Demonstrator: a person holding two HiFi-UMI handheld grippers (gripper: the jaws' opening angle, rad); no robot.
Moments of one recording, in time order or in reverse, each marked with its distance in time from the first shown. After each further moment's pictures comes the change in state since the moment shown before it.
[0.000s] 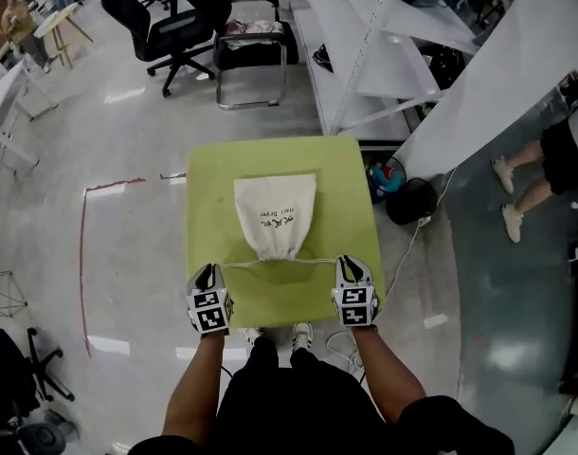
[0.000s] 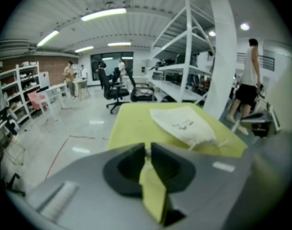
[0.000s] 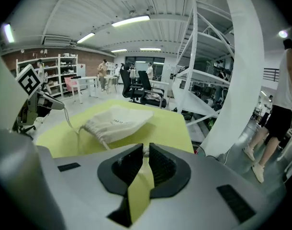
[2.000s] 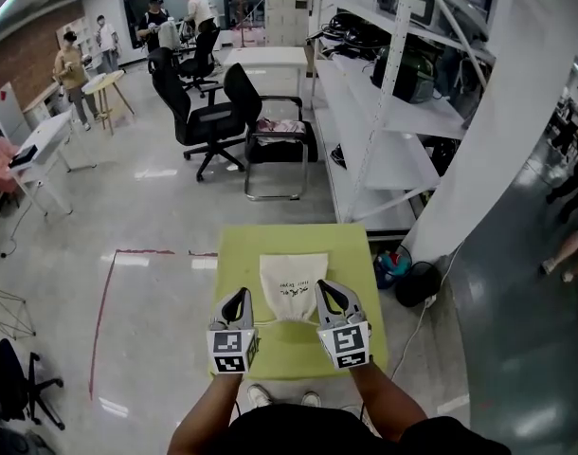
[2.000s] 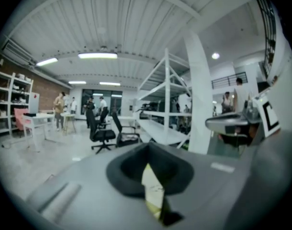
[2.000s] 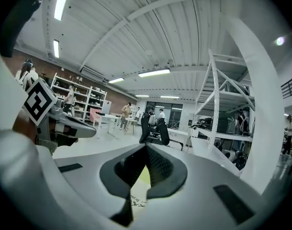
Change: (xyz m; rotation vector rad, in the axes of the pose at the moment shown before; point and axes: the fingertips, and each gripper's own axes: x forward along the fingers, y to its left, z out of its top) left arm -0.130 -0.061 0.182 0.080 -0.487 -0.133; right arm -0.115 0.074 0.237 -0.169 -0.569 0.191
